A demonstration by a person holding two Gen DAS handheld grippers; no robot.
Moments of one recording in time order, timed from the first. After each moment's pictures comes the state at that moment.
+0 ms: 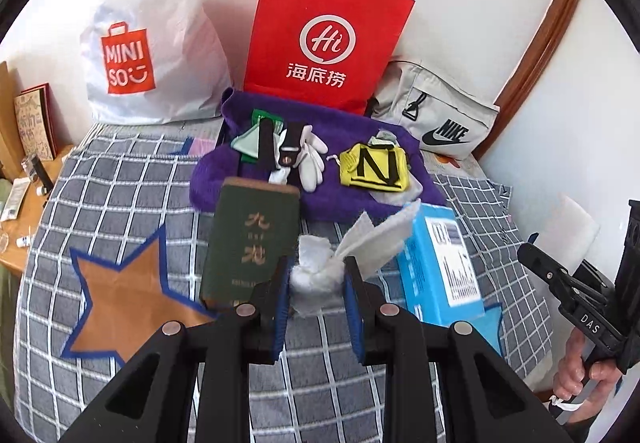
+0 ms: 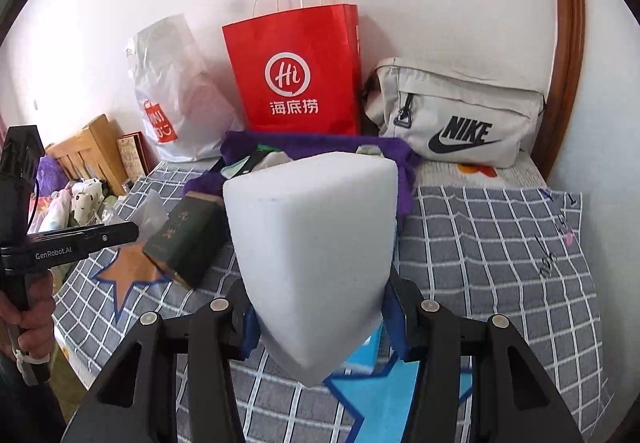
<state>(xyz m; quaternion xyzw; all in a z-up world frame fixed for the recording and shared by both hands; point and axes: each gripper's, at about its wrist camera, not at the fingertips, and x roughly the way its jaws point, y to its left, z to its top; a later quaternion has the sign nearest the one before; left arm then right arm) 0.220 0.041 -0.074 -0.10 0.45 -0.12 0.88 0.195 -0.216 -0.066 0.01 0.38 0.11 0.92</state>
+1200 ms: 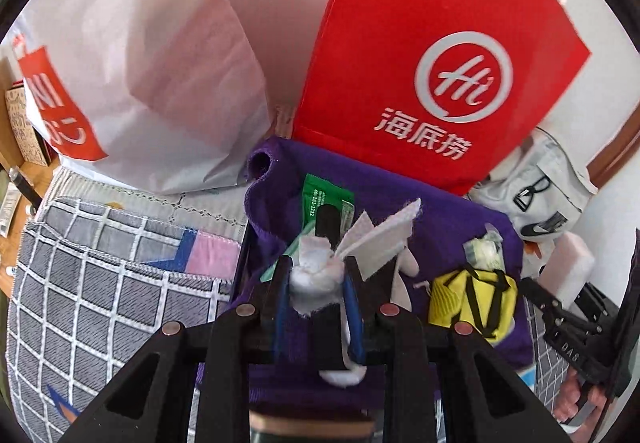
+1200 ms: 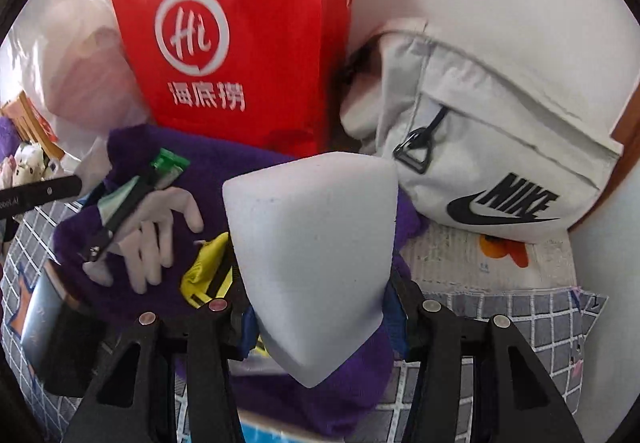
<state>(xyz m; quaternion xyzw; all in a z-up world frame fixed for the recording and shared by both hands) 0.428 0.063 -0.127 -0.14 0.49 -0.02 0.86 0.431 -0.198 -0.139 -0.07 0.47 0.08 0.88</state>
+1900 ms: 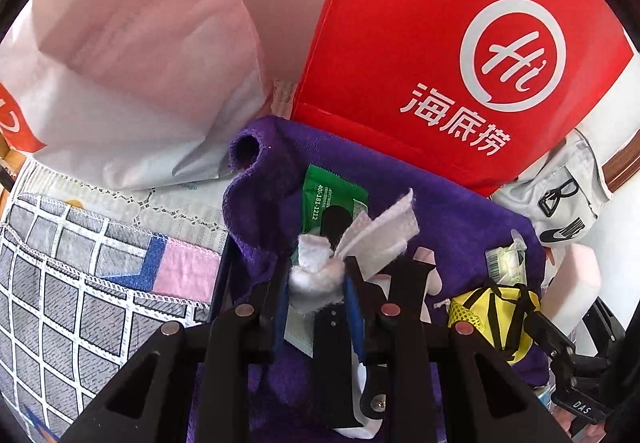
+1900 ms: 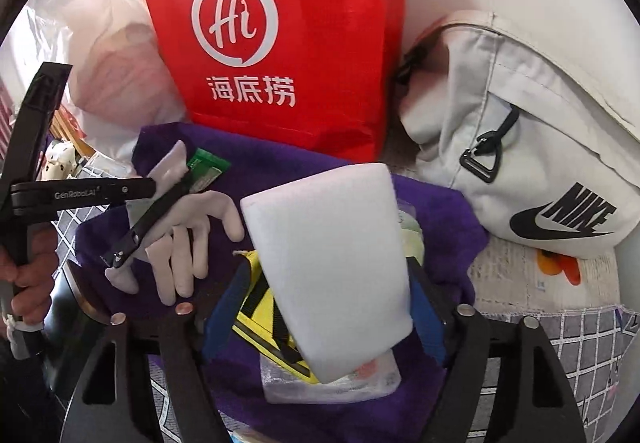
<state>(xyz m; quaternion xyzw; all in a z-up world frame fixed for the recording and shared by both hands) 0.457 0.059 -0.164 -0.15 0.51 -0.03 0.85 0.435 -0.176 -0.152 -0.05 0.45 0.15 0.88</state>
